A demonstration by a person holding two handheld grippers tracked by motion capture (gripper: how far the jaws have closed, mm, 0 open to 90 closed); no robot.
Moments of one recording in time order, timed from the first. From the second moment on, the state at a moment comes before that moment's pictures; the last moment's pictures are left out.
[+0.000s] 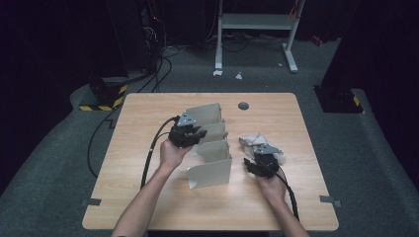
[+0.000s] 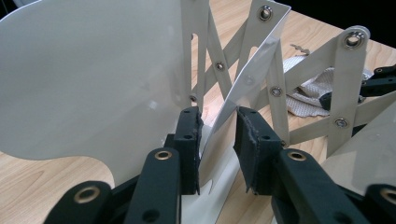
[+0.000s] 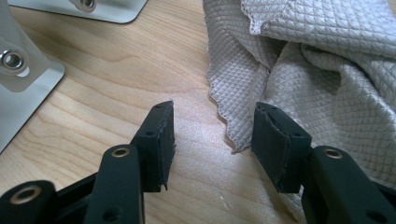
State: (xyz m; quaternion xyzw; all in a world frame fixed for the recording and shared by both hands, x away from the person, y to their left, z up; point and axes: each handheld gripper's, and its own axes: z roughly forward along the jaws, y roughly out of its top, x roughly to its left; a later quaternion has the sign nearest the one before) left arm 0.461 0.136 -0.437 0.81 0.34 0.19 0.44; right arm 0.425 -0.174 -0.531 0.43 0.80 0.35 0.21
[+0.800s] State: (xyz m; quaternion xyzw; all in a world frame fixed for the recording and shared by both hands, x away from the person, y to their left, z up) left arm 0.459 0.132 -0.434 0.82 0.34 0.19 0.43; right arm 0.411 -0.179 -0.516 0.42 0.78 0.43 0.19
